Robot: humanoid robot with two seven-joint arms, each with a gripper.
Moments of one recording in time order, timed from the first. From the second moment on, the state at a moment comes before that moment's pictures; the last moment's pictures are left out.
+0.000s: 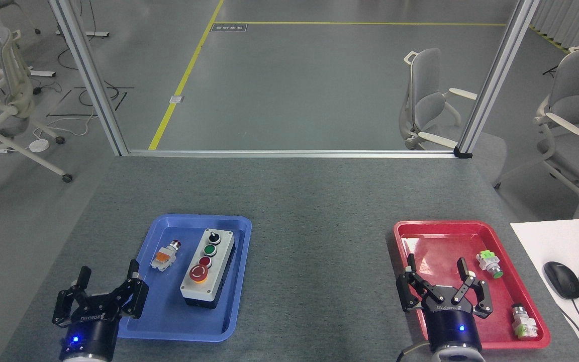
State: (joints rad) left arm 0.03 0.22 0.03 -1.52 -1.16 0.02 0.24; right arm 0.02 0.05 -0.05 -1.61 1.51 0.02 -0.03
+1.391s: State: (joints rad) left arm -0.07 0.02 -0.17 -1.23 -1.52 0.05 0.28; right arm 0.02 0.07 -0.04 -1.61 1.54 0.06 -0.03
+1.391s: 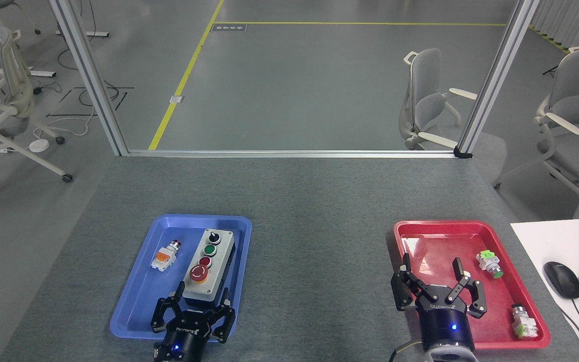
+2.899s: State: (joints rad) left arm -0.32 0.03 -0.17 -0.83 -1.50 0.02 0.29; right arm 0.05 0.08 -0.02 -1.58 1.55 0.09 -0.03
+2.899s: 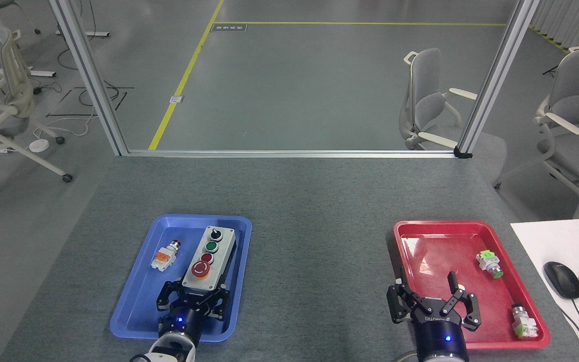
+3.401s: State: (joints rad) left arm -0.28 0.08 -0.16 -1.15 -1.41 -0.02 0.28; right arm 0.05 0.10 -0.01 -1.58 1.55 0.10 -0.03
